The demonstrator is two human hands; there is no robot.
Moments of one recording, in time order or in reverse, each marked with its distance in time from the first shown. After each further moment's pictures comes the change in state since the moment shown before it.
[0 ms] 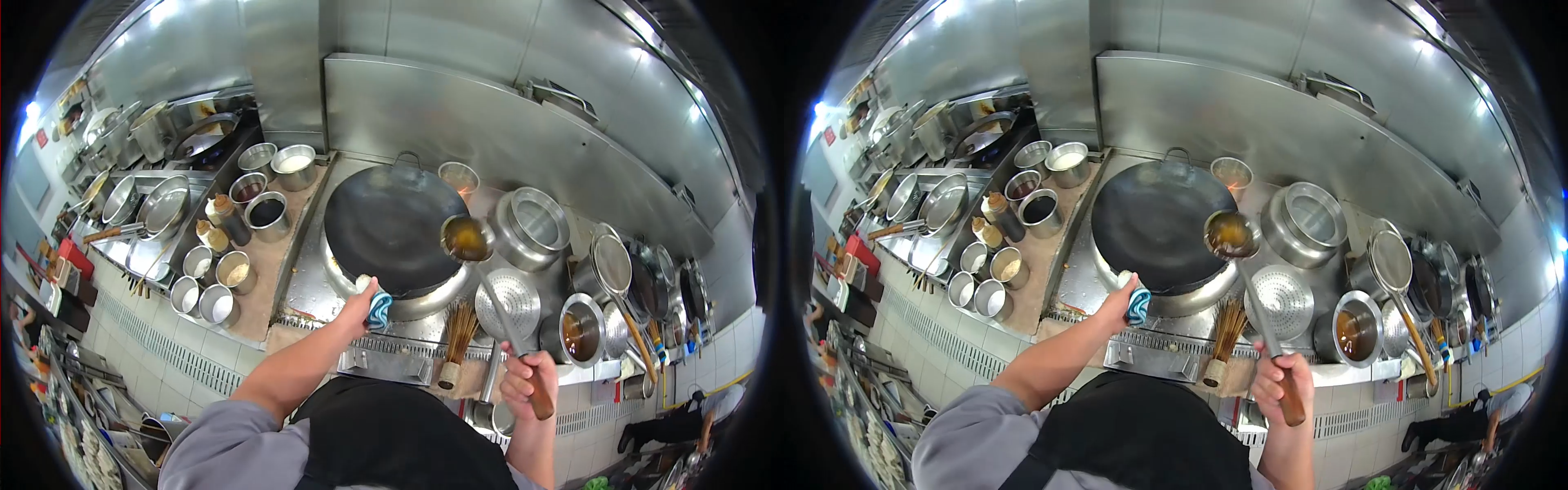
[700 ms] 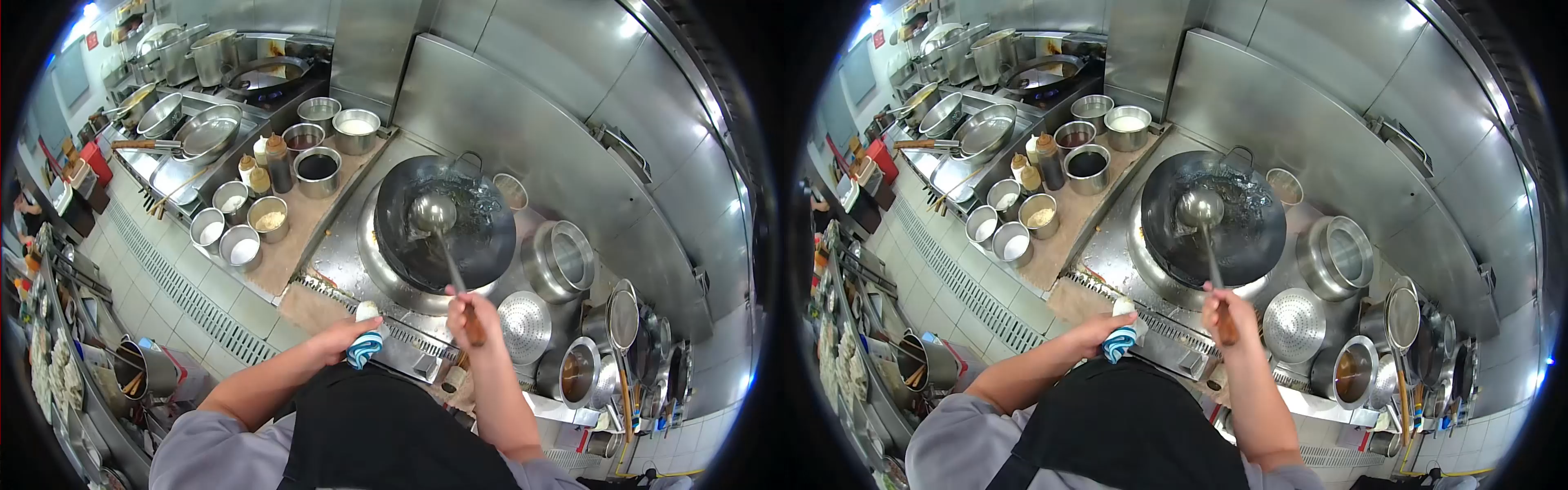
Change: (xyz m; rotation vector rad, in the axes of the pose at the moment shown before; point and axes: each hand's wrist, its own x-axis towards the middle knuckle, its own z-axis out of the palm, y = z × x) left_hand -0.115 -0.037 -0.081 -0.040 -0.224 -0.034; right_hand 0.200 0.051 -0.020 -0.430 0.426 0.275
